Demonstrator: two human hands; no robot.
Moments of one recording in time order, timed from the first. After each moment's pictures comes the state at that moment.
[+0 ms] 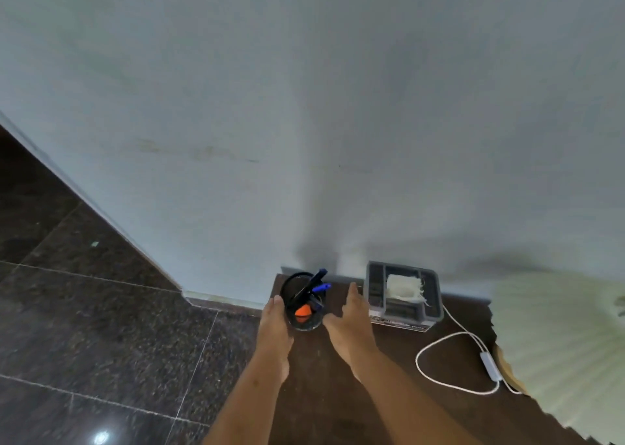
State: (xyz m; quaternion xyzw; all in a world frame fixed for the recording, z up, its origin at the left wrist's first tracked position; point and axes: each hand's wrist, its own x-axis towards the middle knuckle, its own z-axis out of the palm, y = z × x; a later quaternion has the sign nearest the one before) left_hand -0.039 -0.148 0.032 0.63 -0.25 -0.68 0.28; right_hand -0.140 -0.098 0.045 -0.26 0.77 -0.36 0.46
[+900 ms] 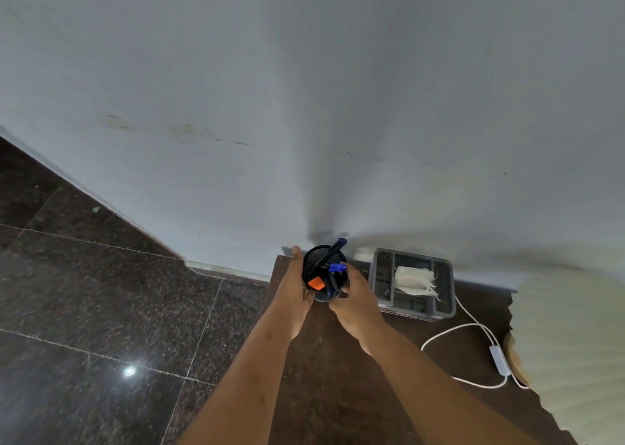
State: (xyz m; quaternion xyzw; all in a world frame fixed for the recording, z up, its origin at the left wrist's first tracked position) left_hand -0.076 -0.191 0.033 0.52 -0.33 -0.76 0.20; right_hand -0.168 -0.129 0.027 -0.28 0.75 -0.34 0.49
